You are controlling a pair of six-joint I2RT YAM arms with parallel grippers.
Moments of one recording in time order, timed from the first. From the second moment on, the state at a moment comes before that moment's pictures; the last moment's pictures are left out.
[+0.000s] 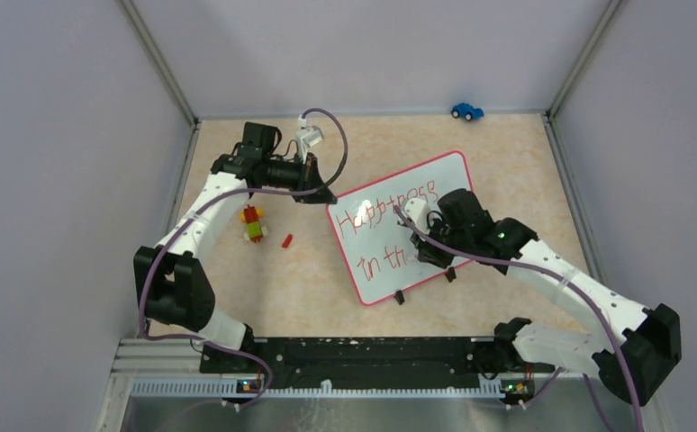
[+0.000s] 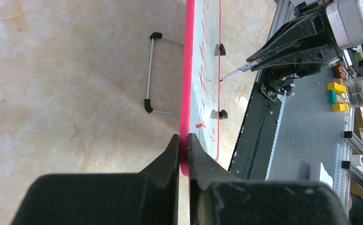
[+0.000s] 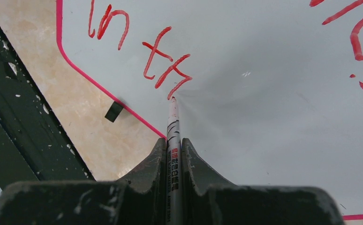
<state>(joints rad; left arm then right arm) -0.25 1.53 1.33 -0.65 1.01 0.15 0.69 1.07 0.90 -0.70 -0.23 -0.34</state>
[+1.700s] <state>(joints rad) -0.25 1.53 1.33 -0.66 1.00 0.16 0.64 1.13 0.91 -0.70 -0.27 -0.36</state>
